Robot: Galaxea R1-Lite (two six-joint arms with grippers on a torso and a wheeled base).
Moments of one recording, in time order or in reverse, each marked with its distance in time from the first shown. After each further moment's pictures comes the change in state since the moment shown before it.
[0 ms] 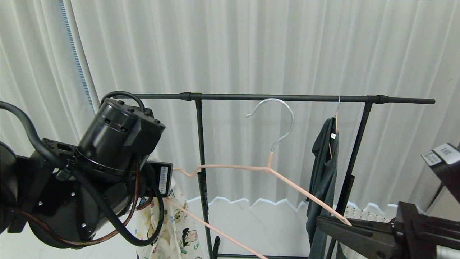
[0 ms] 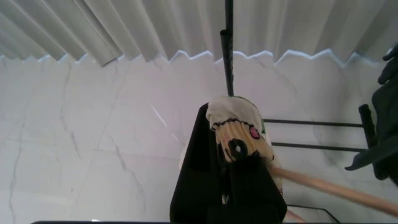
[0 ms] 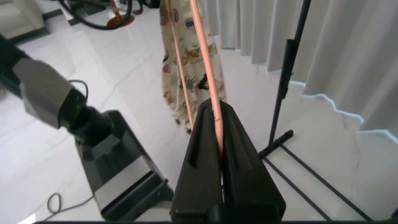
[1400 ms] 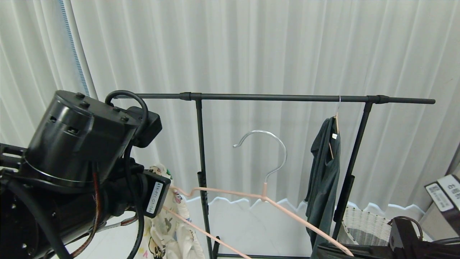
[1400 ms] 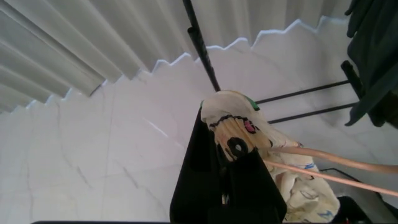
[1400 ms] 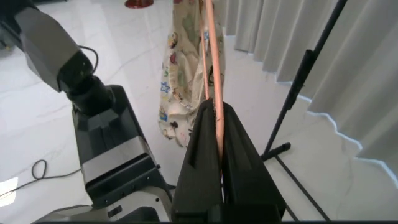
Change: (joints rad) left arm -0.048 -0.088 0.013 0.029 -0.144 0.218; right arm -0.011 -0.020 0.124 -0.116 0.167 -0.155
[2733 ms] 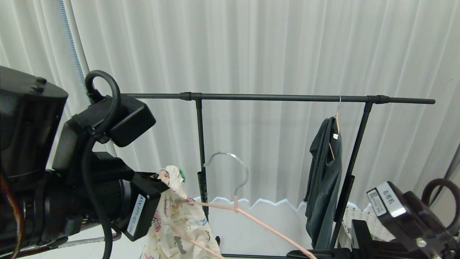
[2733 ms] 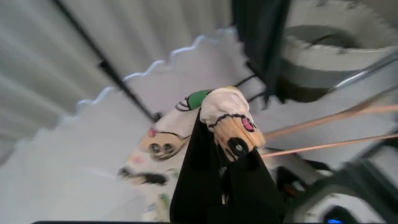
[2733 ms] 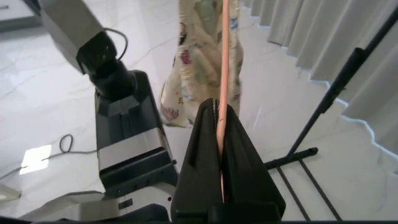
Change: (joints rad) left arm -0.007 -0.115 -0.005 -0.002 -0.317 0.127; right arm -0.061 0.156 0.006 -0.123 0.167 -0.010
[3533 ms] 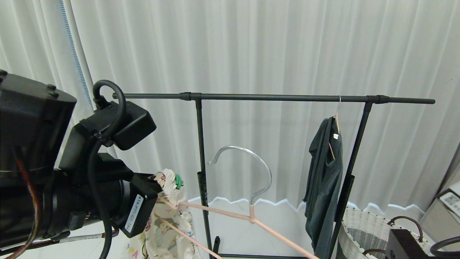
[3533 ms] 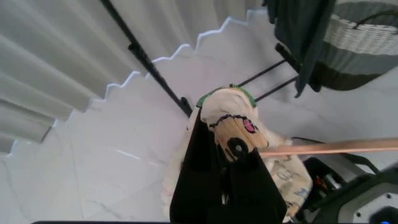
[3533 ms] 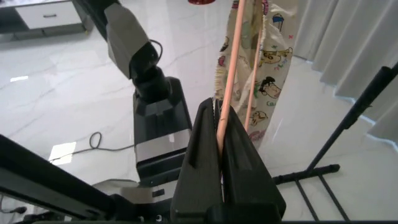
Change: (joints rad) left arm 0.041 0.008 0.010 -0.007 -0.075 0.042; right arm 0.063 -0.154 -0.062 0.179 0.081 0.015
